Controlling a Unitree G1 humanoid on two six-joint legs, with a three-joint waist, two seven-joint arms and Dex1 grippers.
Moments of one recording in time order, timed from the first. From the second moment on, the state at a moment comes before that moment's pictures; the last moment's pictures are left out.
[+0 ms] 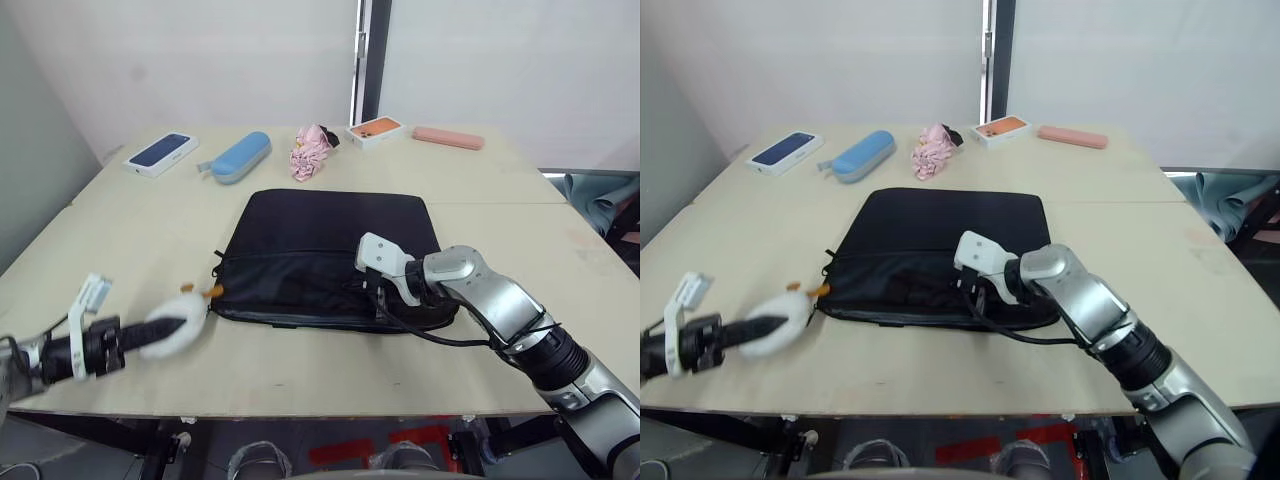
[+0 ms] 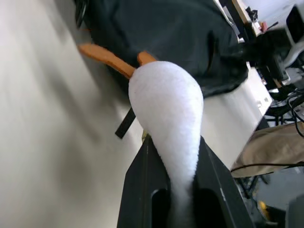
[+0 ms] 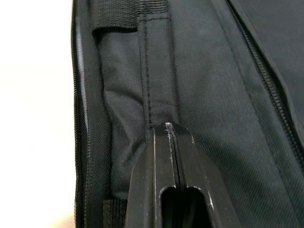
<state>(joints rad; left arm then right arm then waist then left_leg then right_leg) 0.14 0.85 0.48 0.01 -0.78 0.94 -1.29 -0.57 -0.58 0.45 -0.24 0.15 0.73 0.89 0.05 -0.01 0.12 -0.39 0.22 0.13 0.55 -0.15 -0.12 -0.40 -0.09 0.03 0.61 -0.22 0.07</state>
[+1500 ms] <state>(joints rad) -0.19 0.62 -0.20 -0.08 -0.28 -0.11 -1.35 -0.61 -0.58 0.47 -0.20 0.11 0.72 0.92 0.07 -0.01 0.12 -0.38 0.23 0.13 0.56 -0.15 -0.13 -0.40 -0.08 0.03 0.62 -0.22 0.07</state>
